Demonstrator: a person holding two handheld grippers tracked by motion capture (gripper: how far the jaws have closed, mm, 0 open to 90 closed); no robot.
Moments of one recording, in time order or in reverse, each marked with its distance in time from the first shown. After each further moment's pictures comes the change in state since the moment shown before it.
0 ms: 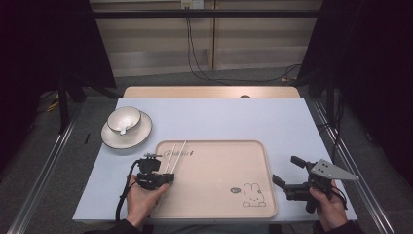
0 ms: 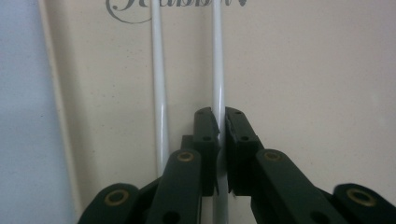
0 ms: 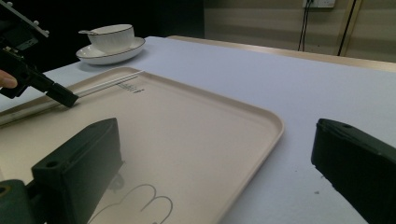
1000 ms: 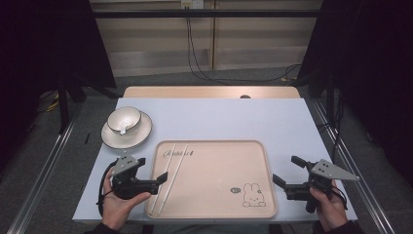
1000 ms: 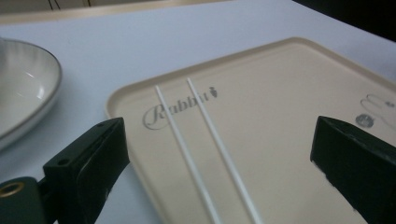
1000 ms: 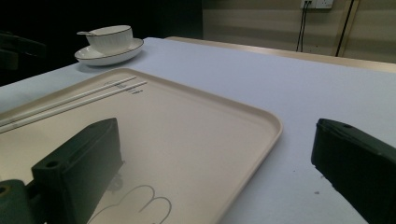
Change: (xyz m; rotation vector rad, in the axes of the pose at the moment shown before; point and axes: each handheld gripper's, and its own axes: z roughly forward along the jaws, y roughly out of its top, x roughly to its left) left arm 0.030 -0.021 -0.061 -0.430 -0.089 0.364; right arm -0.001 0.000 0.000 -0.004 -0.011 -0.004
